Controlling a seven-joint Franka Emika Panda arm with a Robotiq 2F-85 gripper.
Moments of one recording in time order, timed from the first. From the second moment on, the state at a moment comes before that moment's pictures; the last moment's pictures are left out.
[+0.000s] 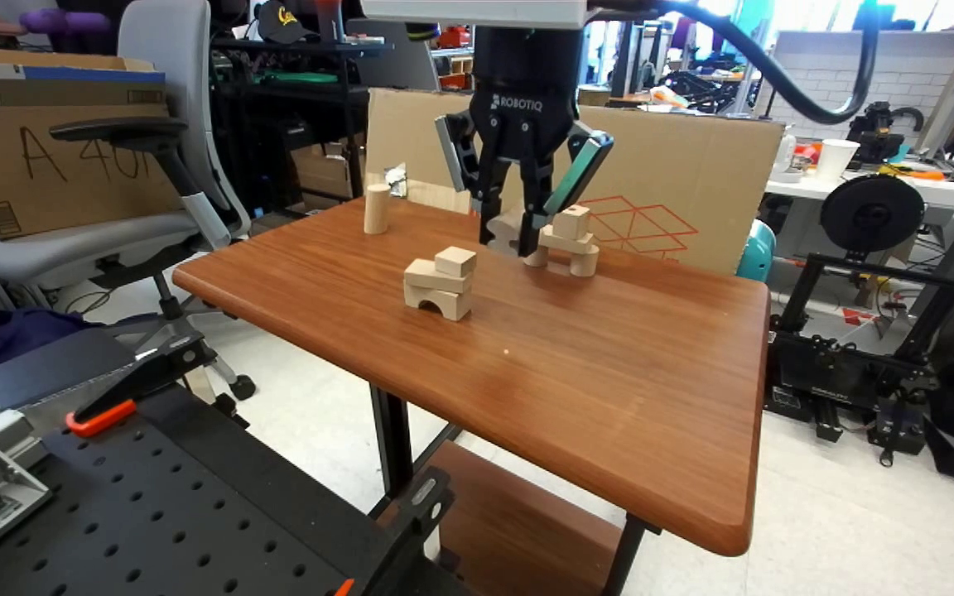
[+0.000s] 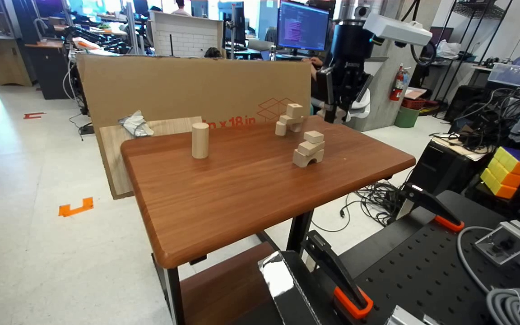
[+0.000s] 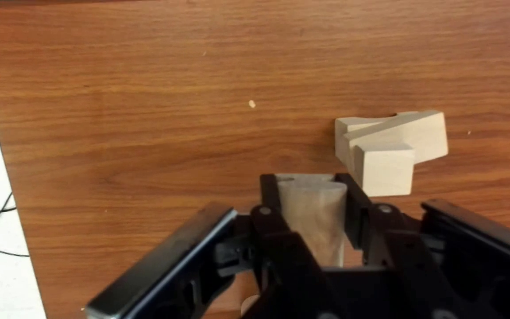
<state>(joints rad) -0.08 0.30 -0.04 -2.21 0.02 2.47 -0.15</state>
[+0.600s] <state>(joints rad) -0.02 0.29 -0.04 -2.22 -0.02 2.47 -0.09</state>
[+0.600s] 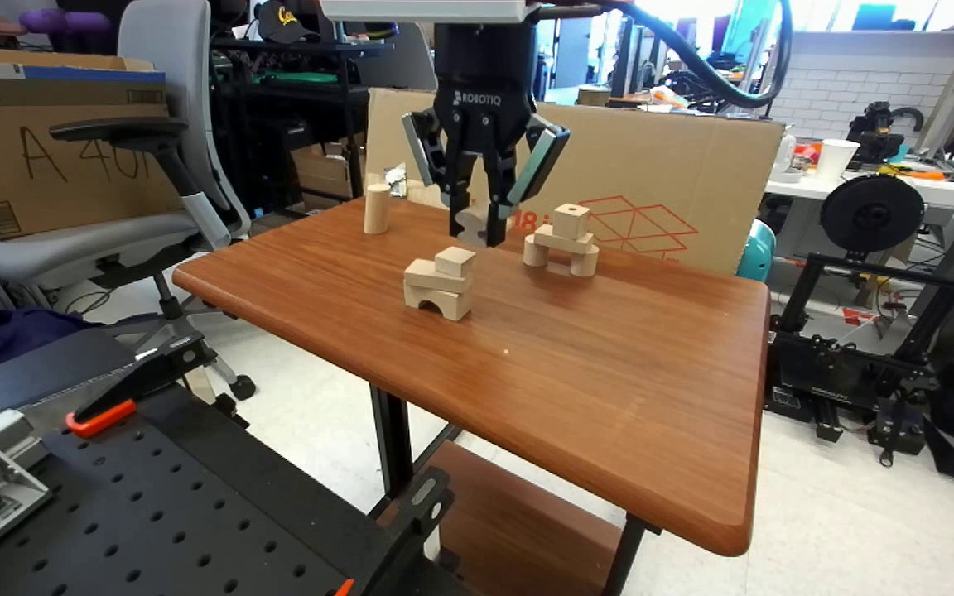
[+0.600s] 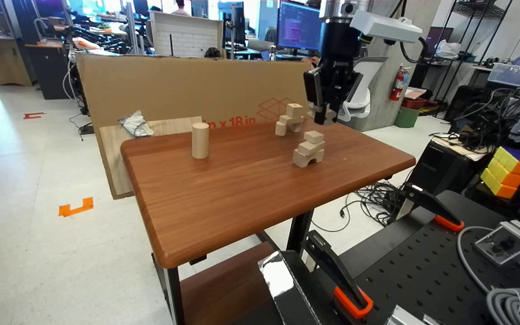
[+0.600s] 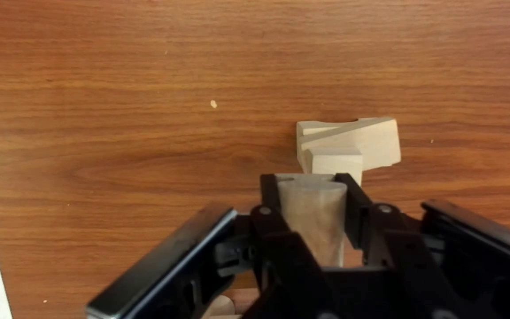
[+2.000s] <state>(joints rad) 0.03 0.29 -0.04 -2.26 -0.10 2.47 0.01</state>
